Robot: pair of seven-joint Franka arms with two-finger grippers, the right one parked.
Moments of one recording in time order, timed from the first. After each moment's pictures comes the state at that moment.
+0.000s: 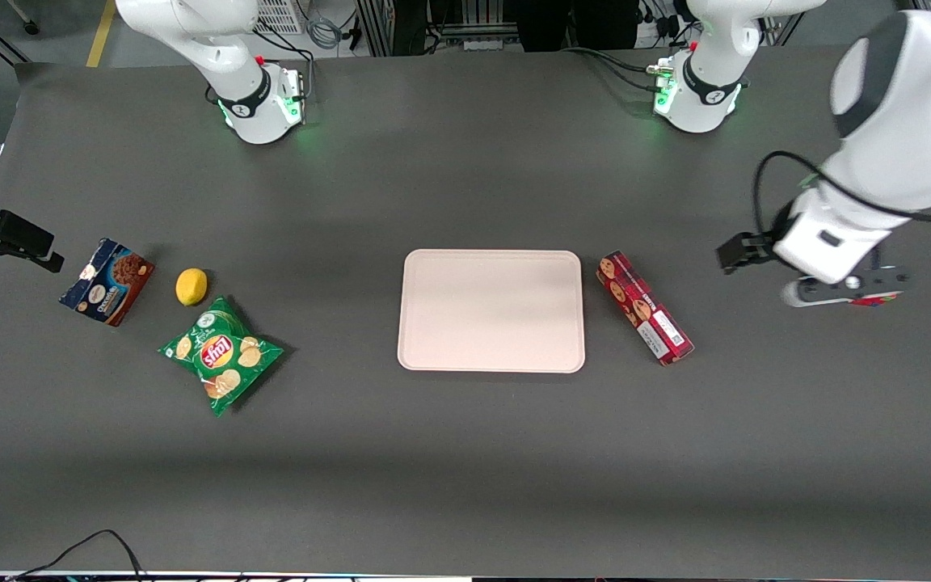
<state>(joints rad) 0.08 0.09 -0.34 -1.68 0.02 1.70 -0.41</state>
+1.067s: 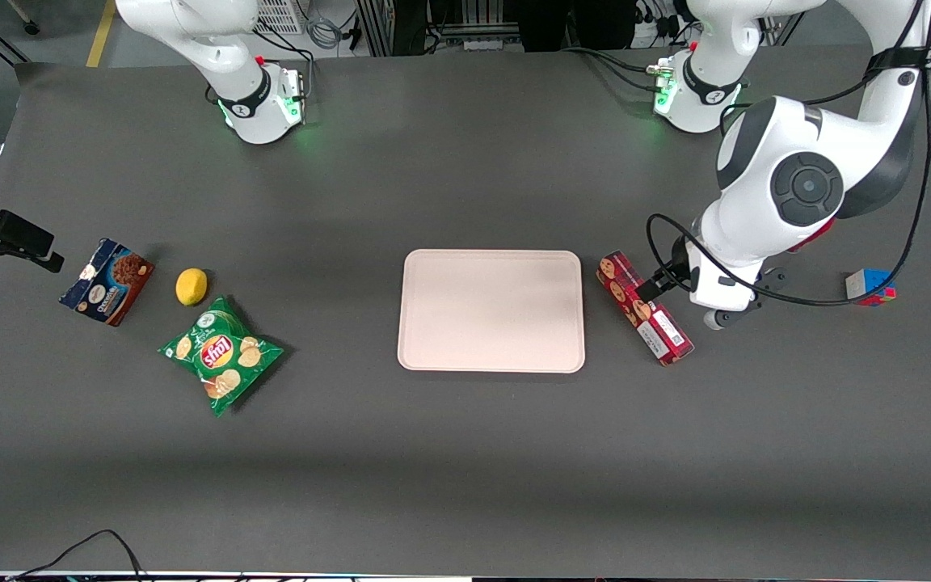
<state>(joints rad) 0.08 0.17 -0.44 -1.89 -0.04 1.96 -0.94</state>
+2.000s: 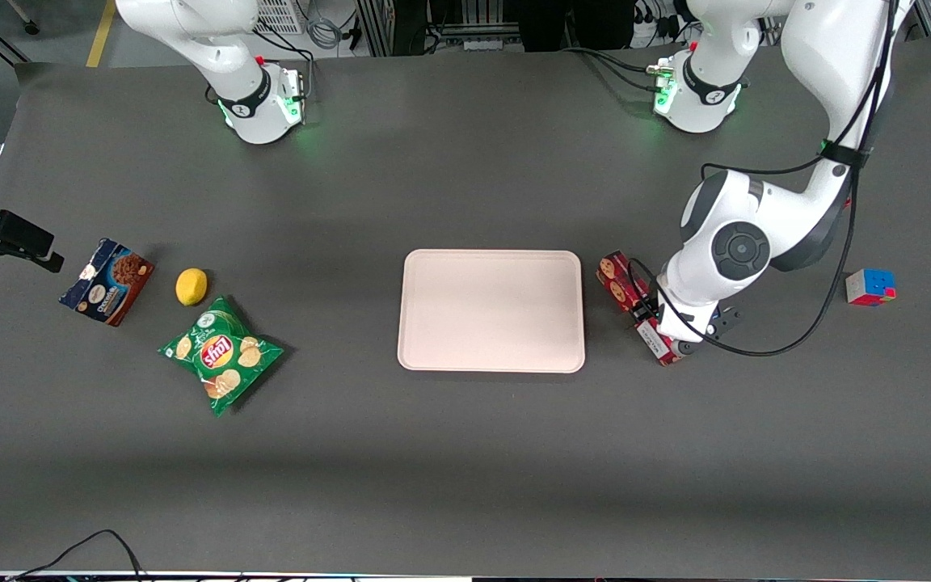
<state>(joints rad) 0.08 0.37 -0.44 -2.01 0.10 2.25 -0.94</state>
